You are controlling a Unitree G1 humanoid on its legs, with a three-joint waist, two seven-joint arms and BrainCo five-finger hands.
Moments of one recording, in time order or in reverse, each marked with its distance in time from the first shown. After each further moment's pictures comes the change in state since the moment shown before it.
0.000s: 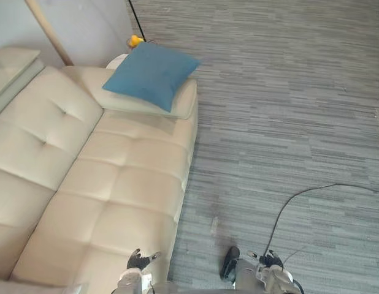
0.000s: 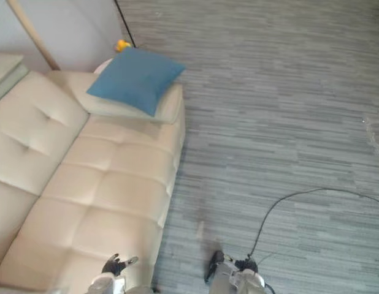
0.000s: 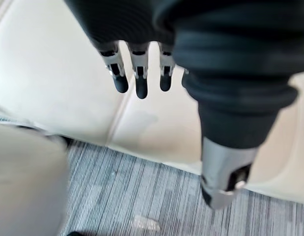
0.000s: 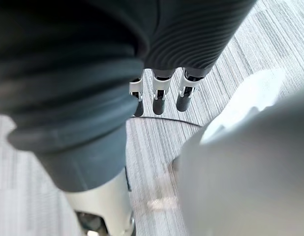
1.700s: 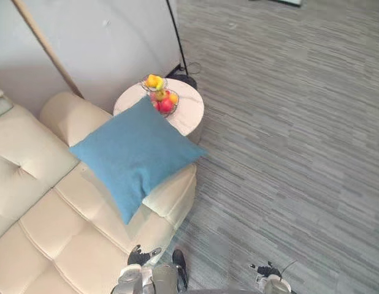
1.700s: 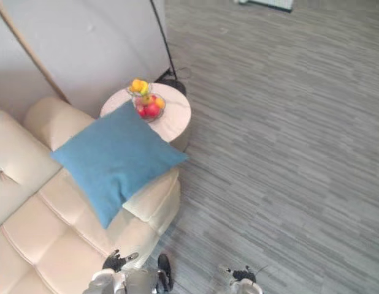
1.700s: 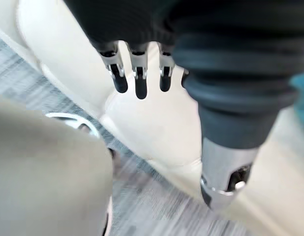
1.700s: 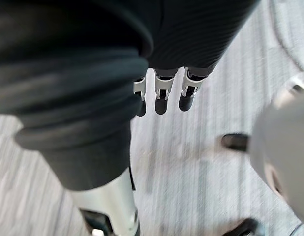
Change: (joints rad) left arm -0.035 0.017 -0.034 -0.005 0.004 0.023 -0.007; right arm 0.044 0.078 -0.019 -0.022 0.002 0.006 -0.003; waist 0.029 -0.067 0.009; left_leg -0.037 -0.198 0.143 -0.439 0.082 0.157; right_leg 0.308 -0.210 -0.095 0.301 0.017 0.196
